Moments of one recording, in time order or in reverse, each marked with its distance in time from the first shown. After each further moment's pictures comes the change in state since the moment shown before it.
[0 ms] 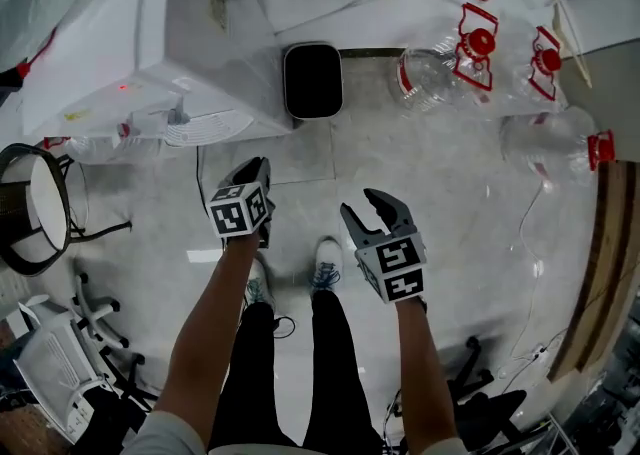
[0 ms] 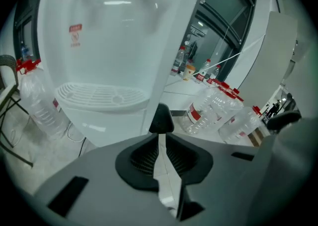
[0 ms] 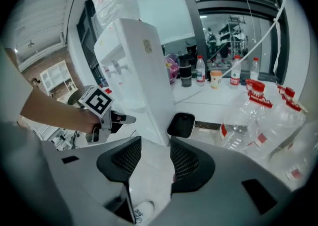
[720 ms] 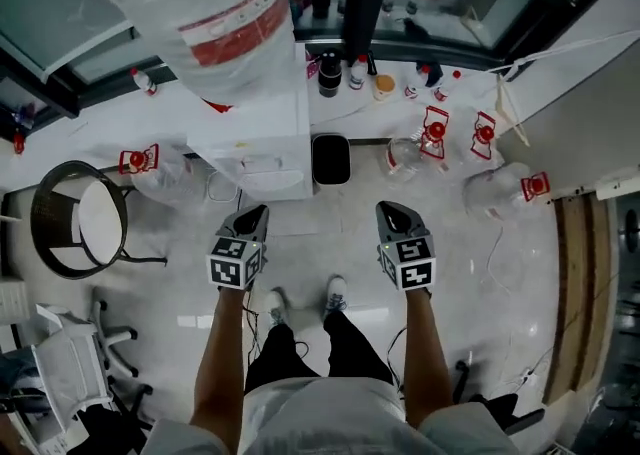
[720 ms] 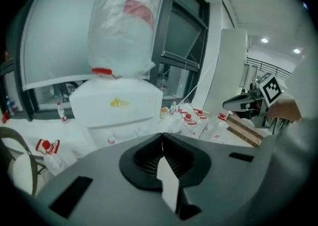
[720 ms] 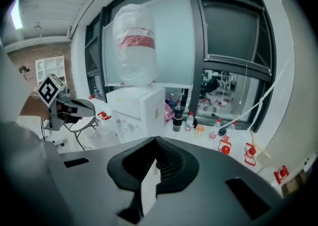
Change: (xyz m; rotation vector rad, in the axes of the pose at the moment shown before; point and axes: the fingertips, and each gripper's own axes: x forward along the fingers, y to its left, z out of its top) left arm -0.352 -0.024 0.180 0.314 -0.213 -0.154; right arm -0.192 0.100 0.221 -0.151 -0.189 -0.225
